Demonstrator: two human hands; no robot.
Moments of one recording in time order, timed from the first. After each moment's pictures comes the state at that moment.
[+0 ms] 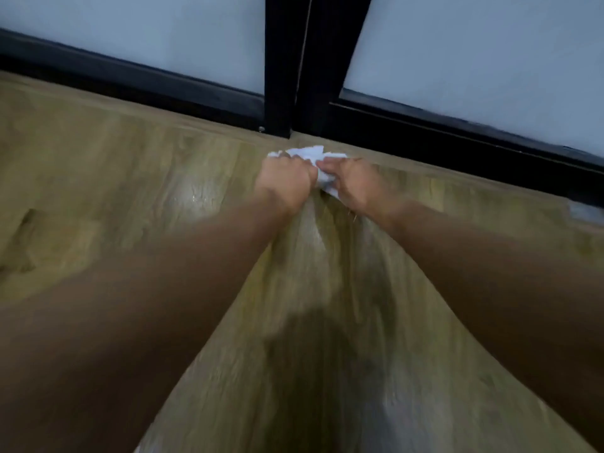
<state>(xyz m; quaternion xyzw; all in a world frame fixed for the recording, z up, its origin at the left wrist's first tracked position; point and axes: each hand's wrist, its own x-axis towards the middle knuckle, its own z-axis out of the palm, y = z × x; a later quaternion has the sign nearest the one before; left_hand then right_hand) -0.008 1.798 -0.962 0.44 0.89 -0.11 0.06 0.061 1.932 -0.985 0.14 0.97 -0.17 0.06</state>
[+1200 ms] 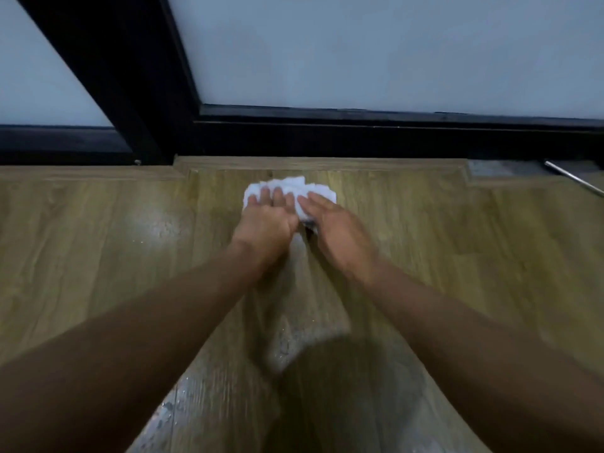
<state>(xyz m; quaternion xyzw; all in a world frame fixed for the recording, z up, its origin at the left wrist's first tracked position) 0.102 1.887 -0.983 0.54 0.83 -0.13 0.07 0.212 1.990 -1.002 0.25 0.94 -0.23 0.00</state>
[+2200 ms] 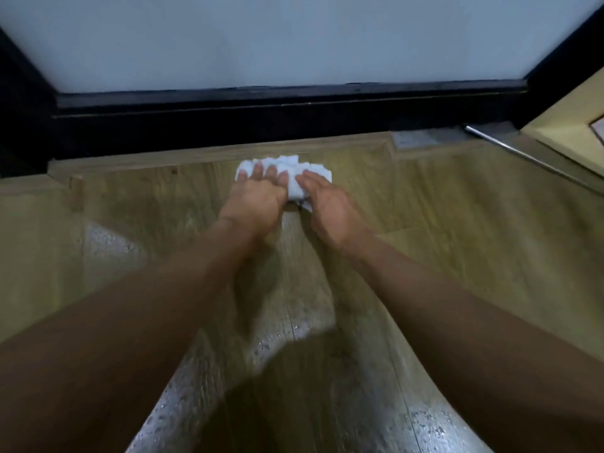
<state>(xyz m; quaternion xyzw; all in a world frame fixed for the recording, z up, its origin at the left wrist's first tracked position) 0.159 1.988 -0.971 0.59 0.79 -0.13 0.12 0.284 2.076 -1.002 0.34 0.92 -0.19 -0.01</state>
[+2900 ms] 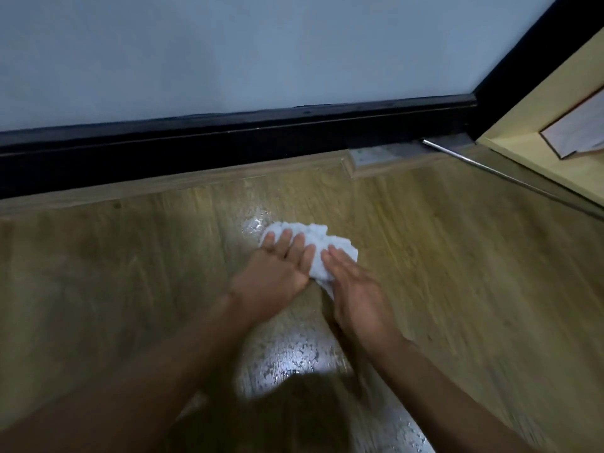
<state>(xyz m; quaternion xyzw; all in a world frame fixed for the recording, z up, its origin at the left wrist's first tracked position) 0.236 1.991 -0.989 0.77 0.62 -0.14 0.09 0.408 2.041 -1.010 0.41 0.90 -0.16 -0.02</state>
